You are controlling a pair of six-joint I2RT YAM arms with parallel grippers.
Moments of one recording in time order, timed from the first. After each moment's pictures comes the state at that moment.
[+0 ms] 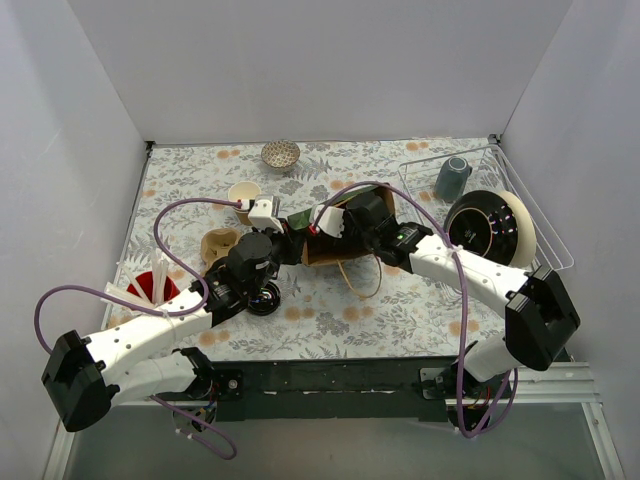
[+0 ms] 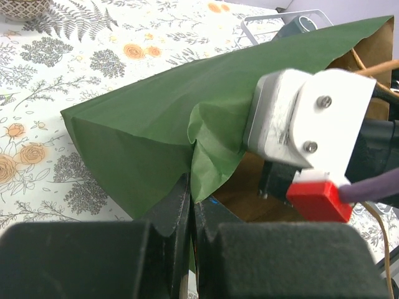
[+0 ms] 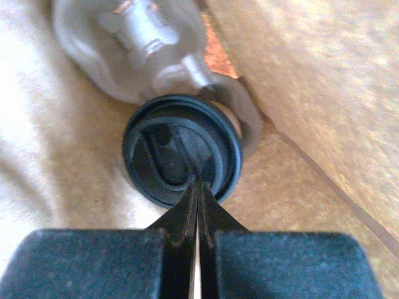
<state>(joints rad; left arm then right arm) -0.87 1.03 0.70 0.13 -0.38 -0.52 0.80 1.47 1.08 -0.29 0.15 -0.76</state>
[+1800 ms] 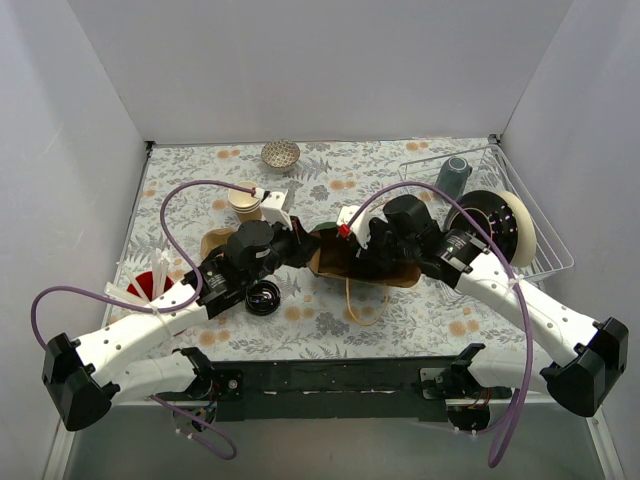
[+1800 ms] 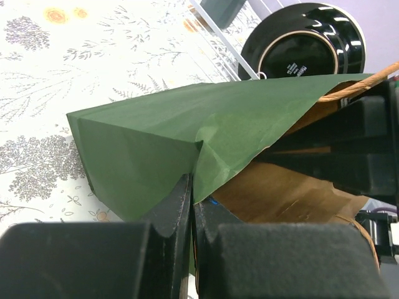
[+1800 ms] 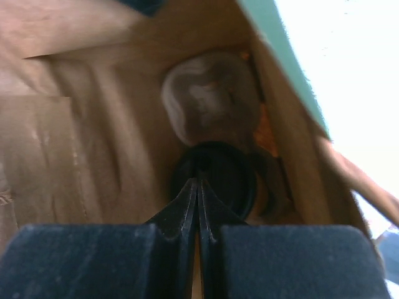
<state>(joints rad) -0.87 1.04 0.86 -0.08 -0.14 -0.54 0.79 1.16 1.08 -0.58 -0.18 -0.48</state>
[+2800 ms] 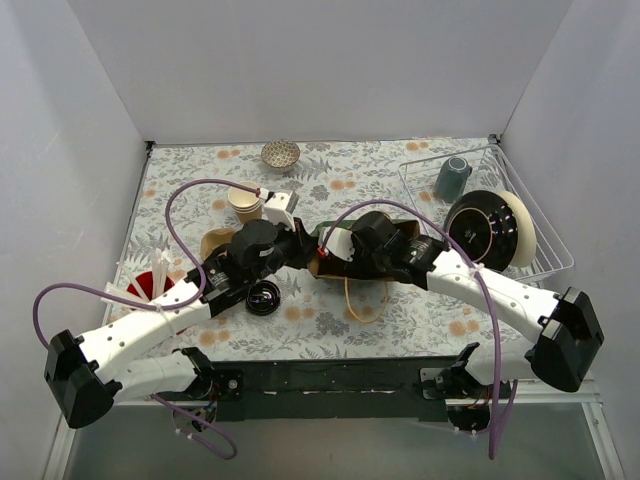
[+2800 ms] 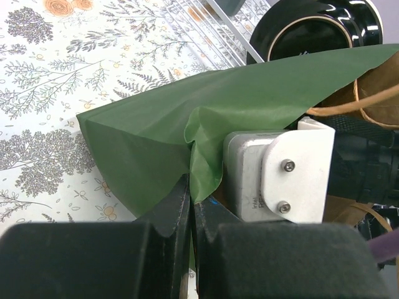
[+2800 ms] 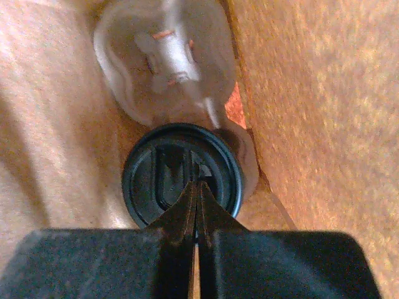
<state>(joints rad) -0.87 1.06 0.87 -0.11 -0.12 -0.52 0.89 1.32 1.03 -0.56 0.16 -0.64</state>
